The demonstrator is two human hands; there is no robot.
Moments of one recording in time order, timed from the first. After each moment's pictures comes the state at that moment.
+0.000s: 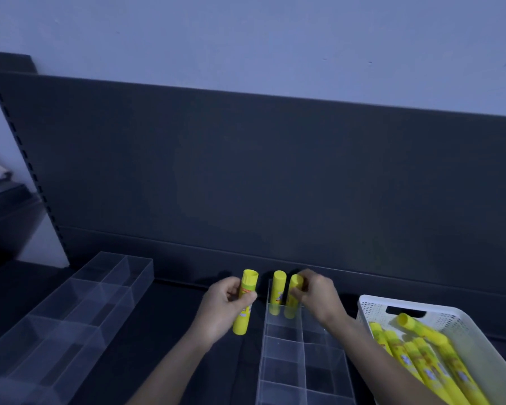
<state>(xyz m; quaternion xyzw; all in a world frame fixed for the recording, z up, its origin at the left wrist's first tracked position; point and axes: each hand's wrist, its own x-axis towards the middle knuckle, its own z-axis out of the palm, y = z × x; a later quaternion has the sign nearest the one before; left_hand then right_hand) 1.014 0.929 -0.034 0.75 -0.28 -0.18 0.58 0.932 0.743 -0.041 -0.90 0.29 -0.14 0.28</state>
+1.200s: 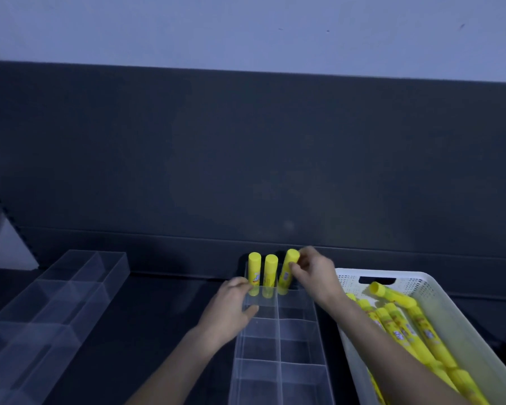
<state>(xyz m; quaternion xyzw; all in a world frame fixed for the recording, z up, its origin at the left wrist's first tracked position) 0.989 0.892 -0.063 0.85 -0.46 -0.09 0.26 0.897 0.728 -0.032 -0.85 0.32 -0.21 0.36</state>
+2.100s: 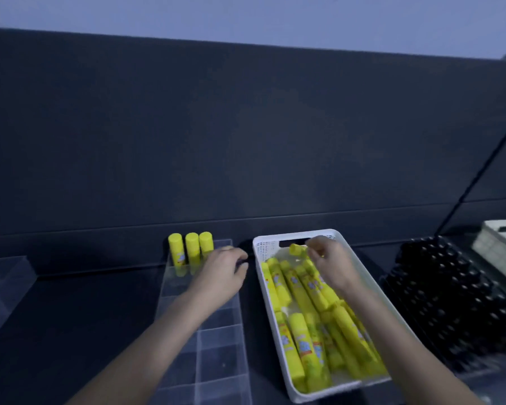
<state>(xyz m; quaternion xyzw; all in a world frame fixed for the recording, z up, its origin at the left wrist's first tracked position) 0.908 0.813 -0.026 0.80 -0.53 -0.05 0.28 0.752 0.667 -0.027 -0.83 0.43 -0.23 0.29</state>
